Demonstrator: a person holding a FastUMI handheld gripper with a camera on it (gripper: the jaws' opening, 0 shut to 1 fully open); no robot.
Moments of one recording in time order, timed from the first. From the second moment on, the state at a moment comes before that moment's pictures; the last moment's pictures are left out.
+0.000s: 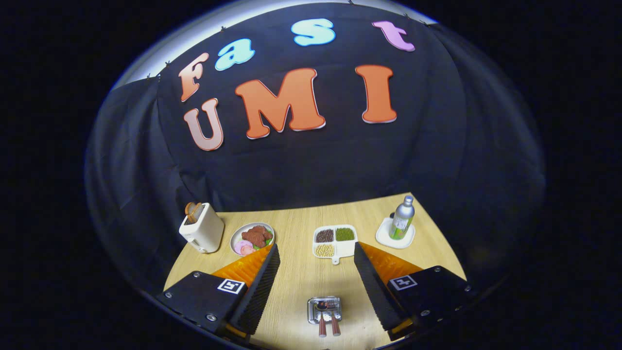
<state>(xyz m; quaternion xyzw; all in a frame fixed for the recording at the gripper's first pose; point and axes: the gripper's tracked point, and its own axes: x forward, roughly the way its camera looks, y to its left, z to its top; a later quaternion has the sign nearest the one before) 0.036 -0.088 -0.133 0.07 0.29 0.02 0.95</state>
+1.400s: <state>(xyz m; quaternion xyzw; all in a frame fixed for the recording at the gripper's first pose) 0.054 -0.069 -0.001 0.02 0.04 0.01 1.00</state>
